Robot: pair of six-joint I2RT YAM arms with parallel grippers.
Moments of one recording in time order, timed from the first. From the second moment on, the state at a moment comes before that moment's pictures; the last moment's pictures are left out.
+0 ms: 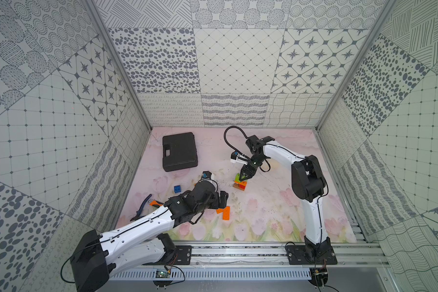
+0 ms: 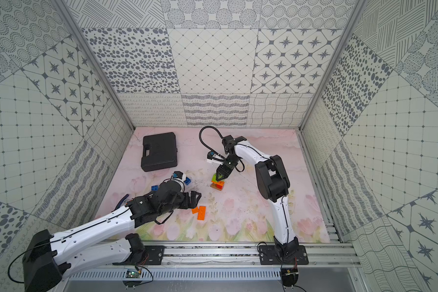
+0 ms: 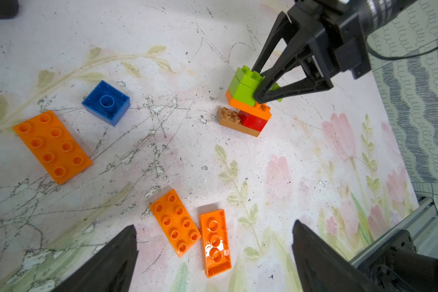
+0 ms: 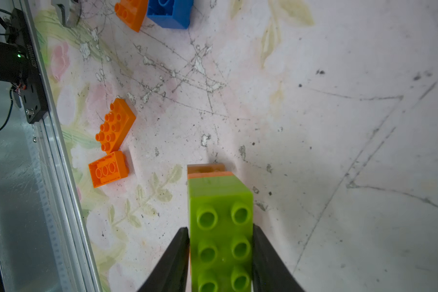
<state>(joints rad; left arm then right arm) -0.89 0.99 0.62 -0.39 -0.14 -0.71 0.48 2.21 1.83 -1.16 -0.56 -0.64</state>
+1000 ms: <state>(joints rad) -0.68 1.14 0.69 -0.51 -0.15 -0.79 0.56 1.36 1.11 -0.62 -0.30 0.24</state>
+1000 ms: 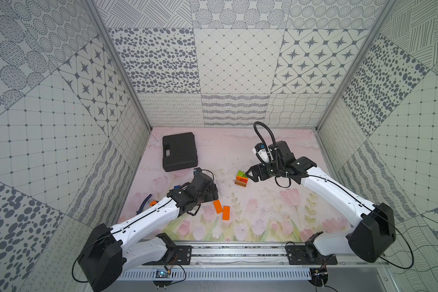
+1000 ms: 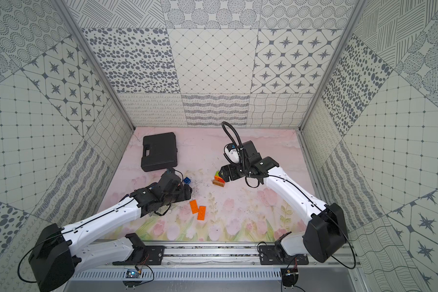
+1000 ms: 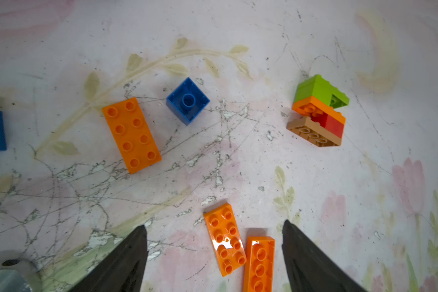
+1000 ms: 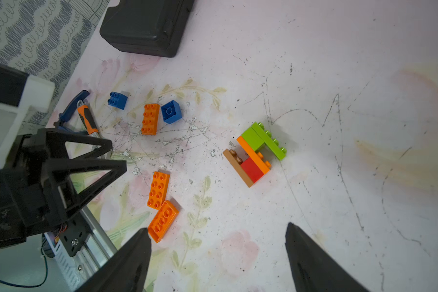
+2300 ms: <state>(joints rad) -0.49 1.20 0.71 -0.72 -0.19 -0.98 1.19 1.80 1.14 -0.56 0.10 0.91</state>
